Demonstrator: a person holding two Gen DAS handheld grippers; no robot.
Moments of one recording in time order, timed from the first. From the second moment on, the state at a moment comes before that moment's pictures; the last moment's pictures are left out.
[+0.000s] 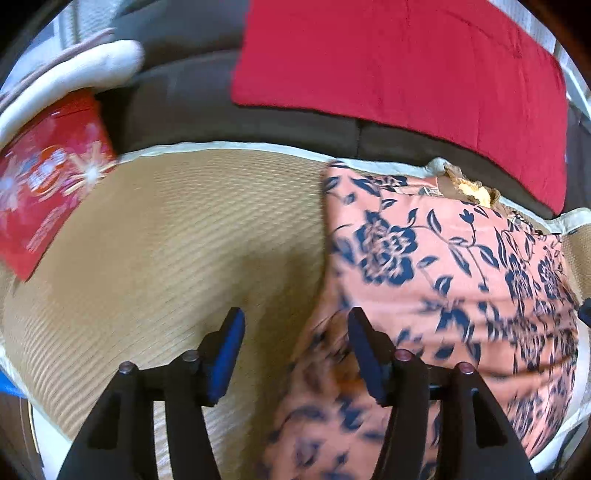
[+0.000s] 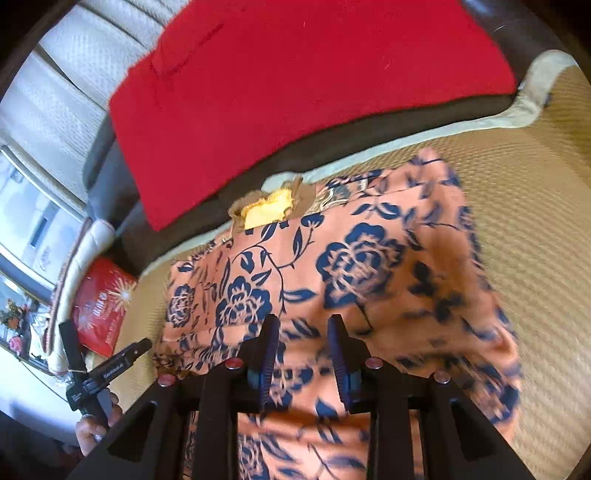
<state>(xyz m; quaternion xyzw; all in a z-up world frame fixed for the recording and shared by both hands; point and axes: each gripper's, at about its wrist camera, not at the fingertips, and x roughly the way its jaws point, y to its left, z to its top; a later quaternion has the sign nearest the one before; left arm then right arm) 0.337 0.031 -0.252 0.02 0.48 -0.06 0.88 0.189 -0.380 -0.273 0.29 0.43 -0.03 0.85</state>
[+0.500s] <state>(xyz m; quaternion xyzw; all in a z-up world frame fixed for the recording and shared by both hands) 0.183 0.111 -0.286 0.00 0.53 -0.08 0.84 -0.011 -0.404 -0.267 0.33 0.43 -0.06 0.84</state>
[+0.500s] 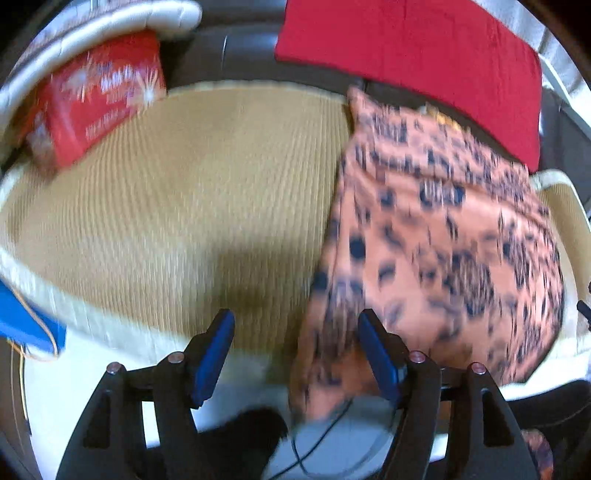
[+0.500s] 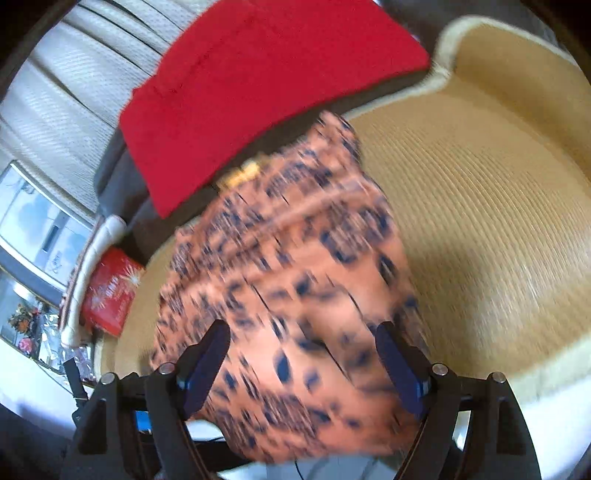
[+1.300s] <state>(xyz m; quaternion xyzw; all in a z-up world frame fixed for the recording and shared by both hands) 0.166 0.116 -0.370 -0.04 0.61 -0.07 0.79 -0.064 -0.385 -0.397 0.31 0.55 -0.13 0.76</state>
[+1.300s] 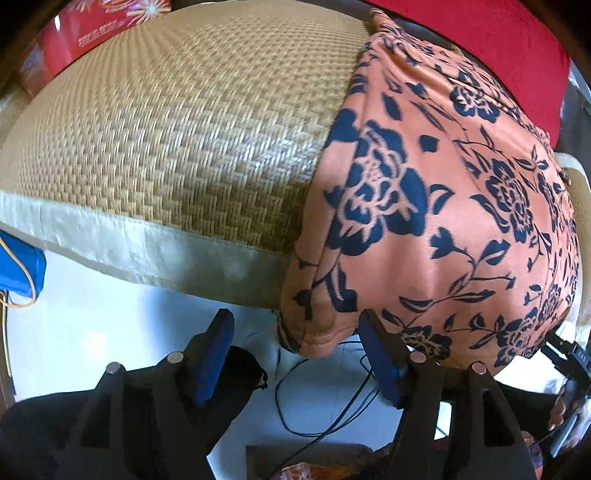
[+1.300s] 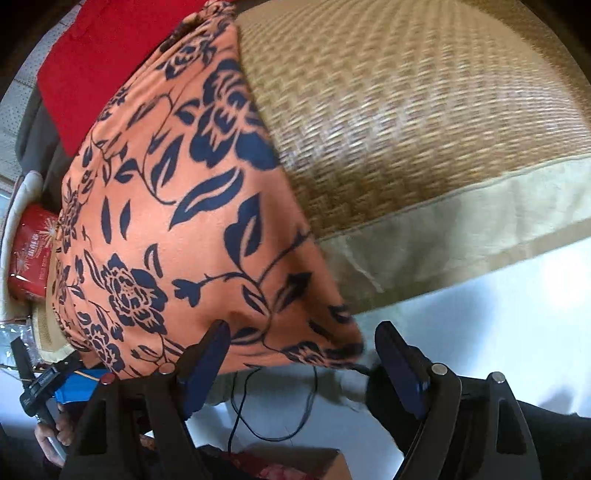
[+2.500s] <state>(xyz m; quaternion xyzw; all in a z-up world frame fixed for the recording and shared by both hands) 0.167 0.144 -0.368 -0.09 0.56 -0.17 0.80 -0.071 -0.394 -0.402 0.31 0.55 -0.10 0.77</state>
